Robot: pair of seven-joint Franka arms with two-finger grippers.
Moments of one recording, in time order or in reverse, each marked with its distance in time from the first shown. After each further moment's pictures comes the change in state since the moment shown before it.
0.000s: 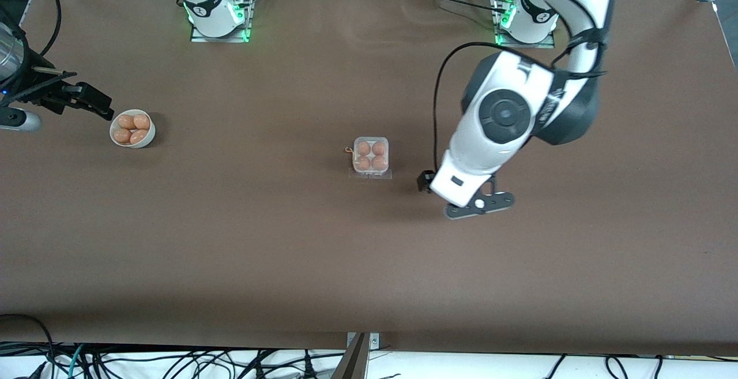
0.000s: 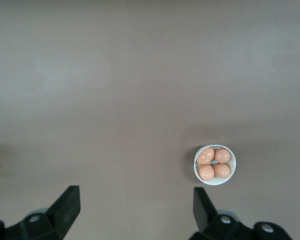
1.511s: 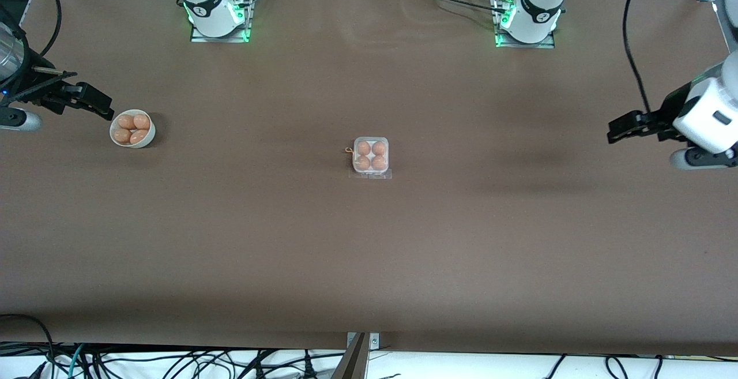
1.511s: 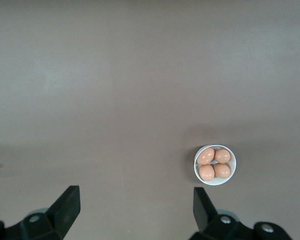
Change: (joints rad) left arm 0.358 -0.423 0.031 -0.239 0.093 -0.291 0.544; right arm 0.001 0.000 0.000 0.001 0.000 0.000 0.000
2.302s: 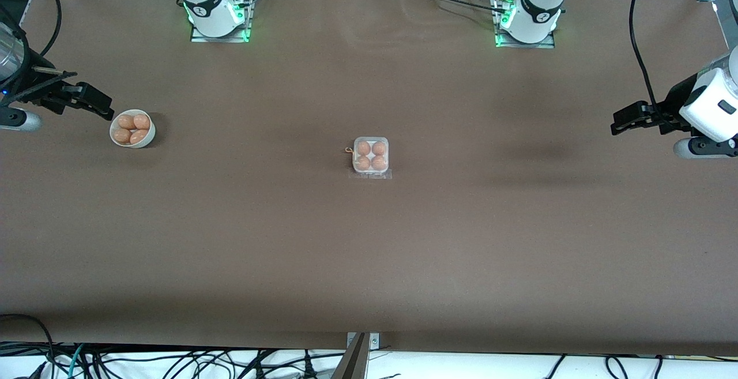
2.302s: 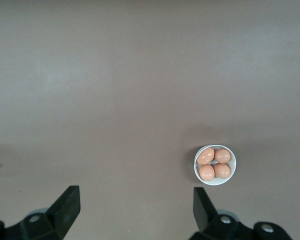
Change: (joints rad) left arm 0.030 -0.051 -0.032 -0.102 0.000 0.060 0.036; right arm 0.000 0.000 0.000 0.000 0.000 0.000 0.000
